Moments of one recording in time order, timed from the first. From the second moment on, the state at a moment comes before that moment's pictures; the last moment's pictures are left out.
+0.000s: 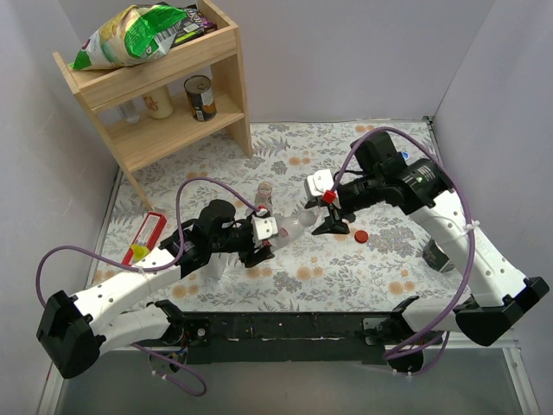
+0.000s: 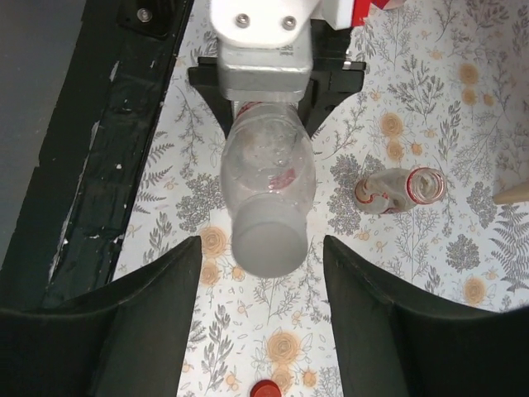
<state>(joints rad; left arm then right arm) -0.77 1.03 0.70 -0.22 0.45 0.41 0.67 1.27 1.58 -1.18 -0.83 -0.97</state>
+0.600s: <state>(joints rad) -0.77 1.03 0.71 -0.21 0.47 0.40 0.67 1.30 1.54 -1.05 -0.83 -0.81</state>
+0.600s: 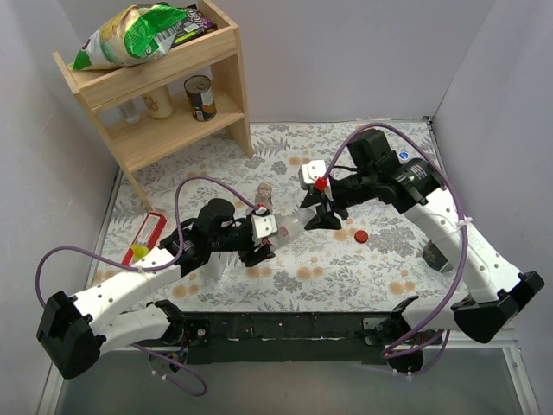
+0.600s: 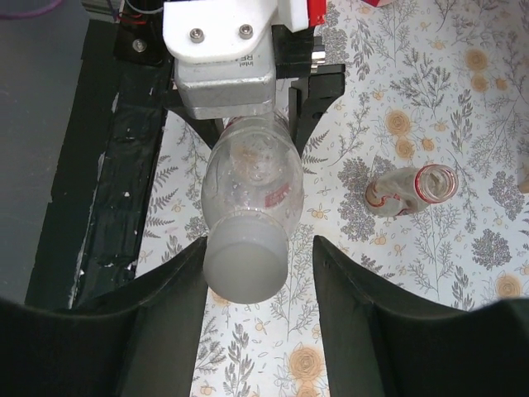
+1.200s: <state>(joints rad) -0.73 1.04 0.71 -0.19 0.52 0.35 0.66 1.29 1.55 -0.97 -0.87 -0.64</state>
